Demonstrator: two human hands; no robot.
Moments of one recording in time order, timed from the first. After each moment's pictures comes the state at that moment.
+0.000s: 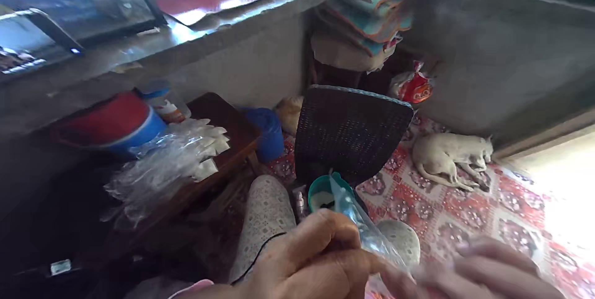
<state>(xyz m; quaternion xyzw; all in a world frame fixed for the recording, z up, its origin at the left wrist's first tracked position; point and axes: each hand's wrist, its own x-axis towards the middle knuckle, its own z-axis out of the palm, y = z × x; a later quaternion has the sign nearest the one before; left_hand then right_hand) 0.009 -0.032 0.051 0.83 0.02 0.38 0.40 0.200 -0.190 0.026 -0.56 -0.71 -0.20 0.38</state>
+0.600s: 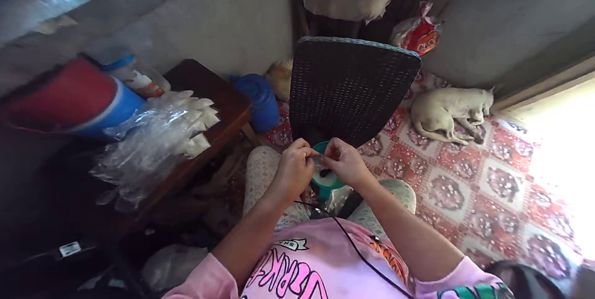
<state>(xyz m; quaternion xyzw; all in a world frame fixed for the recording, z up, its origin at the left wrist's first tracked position) 0.075 0.046 -0.121 0.85 0.32 0.16 0.37 0.230 -0.044 -0.142 -0.72 -0.40 0.39 0.42</state>
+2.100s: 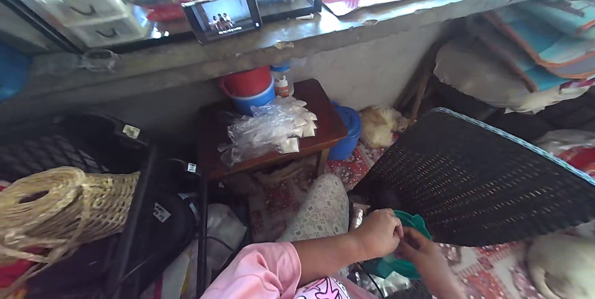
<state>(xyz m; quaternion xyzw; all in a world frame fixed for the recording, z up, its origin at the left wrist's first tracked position) 0.099 0.045 -0.173 0.81 0.32 0.10 0.49 0.253 -0.046 -0.207 -0.69 -0.39 0.48 0.37</state>
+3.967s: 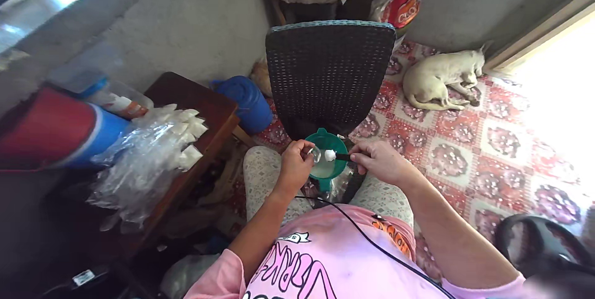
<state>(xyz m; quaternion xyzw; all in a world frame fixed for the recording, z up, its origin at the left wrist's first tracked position) 0.094 0.036 -0.178 0.76 0.37 0.14 0.52 0.273 -0.128 -0.121 -0.78 -0.39 0.40 0.29</state>
